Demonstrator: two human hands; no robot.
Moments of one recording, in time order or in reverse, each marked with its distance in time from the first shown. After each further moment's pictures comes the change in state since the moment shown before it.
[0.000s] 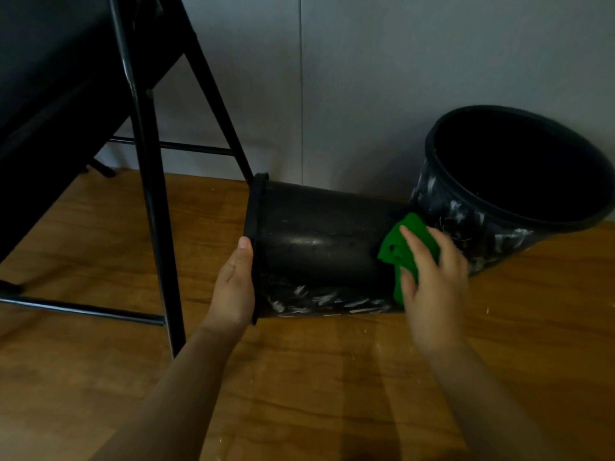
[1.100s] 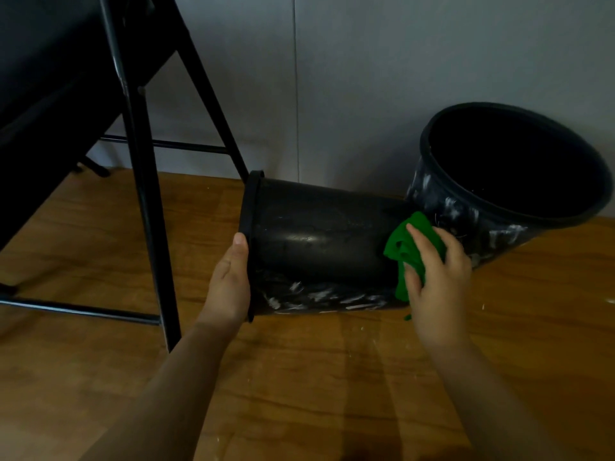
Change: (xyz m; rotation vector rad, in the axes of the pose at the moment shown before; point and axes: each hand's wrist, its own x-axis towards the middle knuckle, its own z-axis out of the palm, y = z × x) left_hand 0.001 0.002 0.000 0.058 -0.019 0.030; right_hand 0.001 0.014 0.001 0.073 0.048 -0.001
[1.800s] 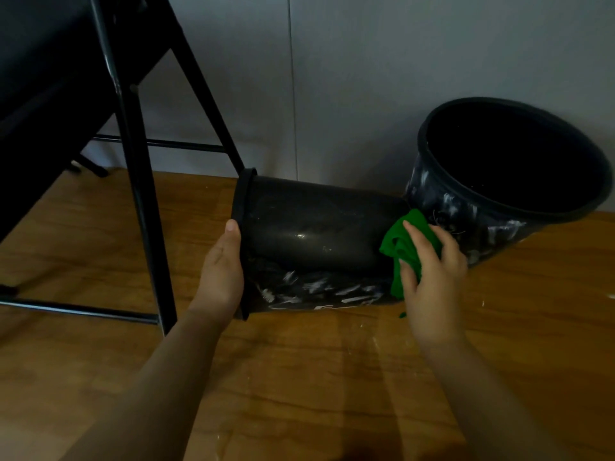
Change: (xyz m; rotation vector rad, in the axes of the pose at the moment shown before) left_hand 0.011 0.010 -0.001 -0.045 0.105 -0.057; right_hand -0.001 -0.004 0.002 0.000 0.007 0.009
